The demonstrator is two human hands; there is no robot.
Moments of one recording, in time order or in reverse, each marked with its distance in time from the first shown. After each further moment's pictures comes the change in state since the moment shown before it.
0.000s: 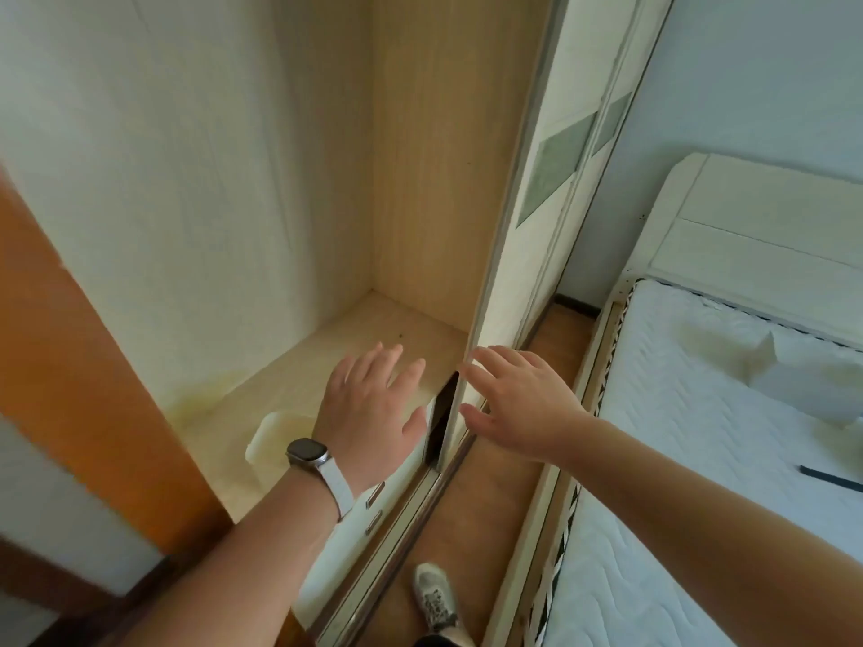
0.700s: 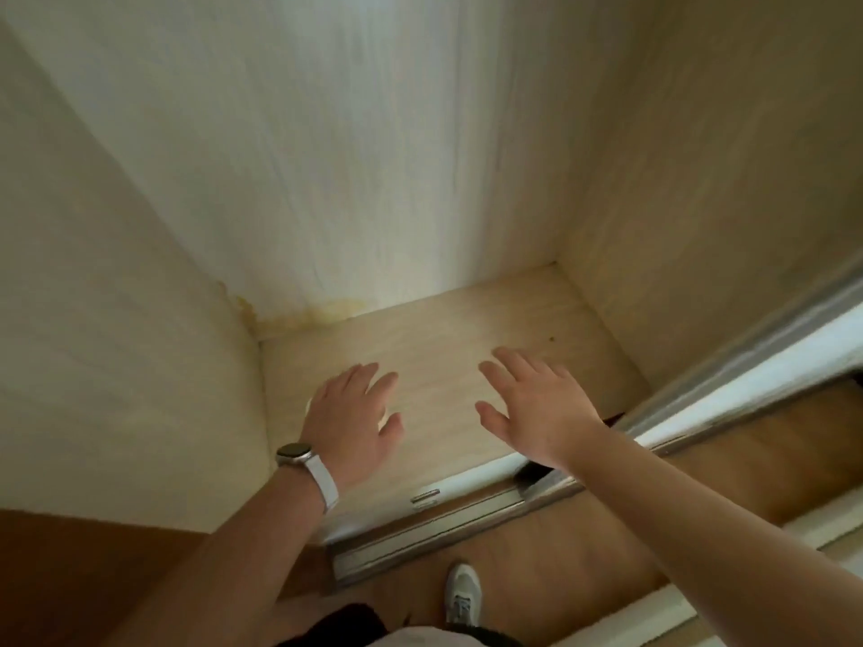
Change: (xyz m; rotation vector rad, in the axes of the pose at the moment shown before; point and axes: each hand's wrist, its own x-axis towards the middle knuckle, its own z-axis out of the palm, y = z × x) left_hand 0.101 -0.092 0.138 0.056 -0.305 -0.836; right_hand 0.287 0.091 0.140 0.199 -0.167 -0.584
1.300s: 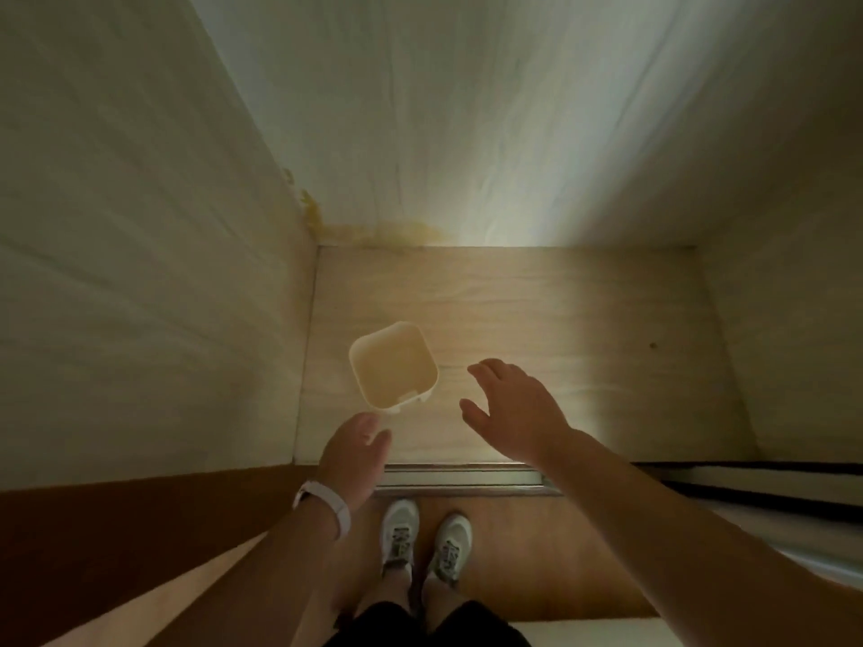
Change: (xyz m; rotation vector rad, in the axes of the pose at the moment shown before) left_hand -0.016 -0.047 0.135 -0.862 -0.167 -0.945; right_hand 0.135 -0.034 0.124 0.207 -0.258 -0.213
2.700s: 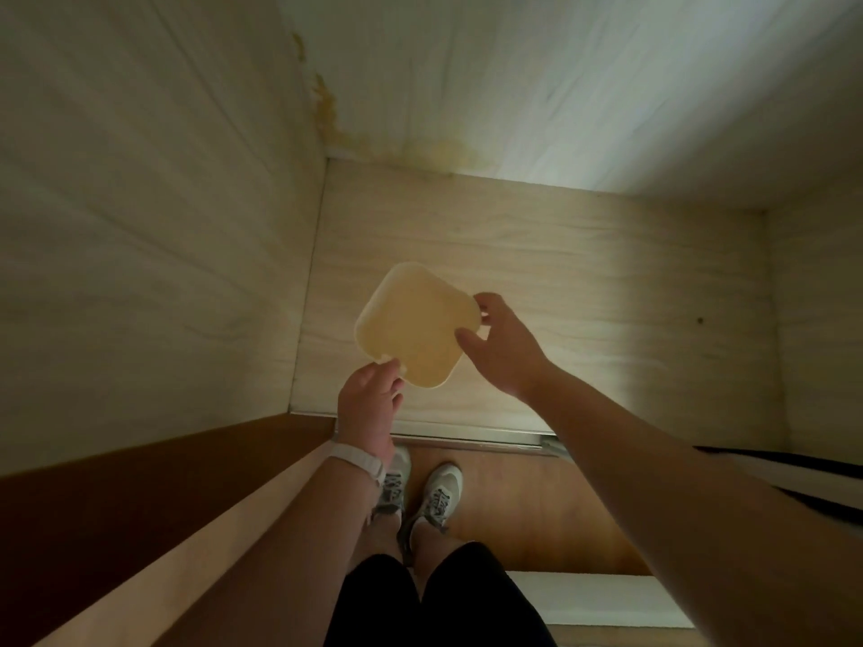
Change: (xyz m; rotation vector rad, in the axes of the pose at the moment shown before) left_hand 0.062 -0.024 0.039 -1.075 0.139 -0.378; right_hand 0.093 -0.015 0.073 0.623 -0.039 0.265
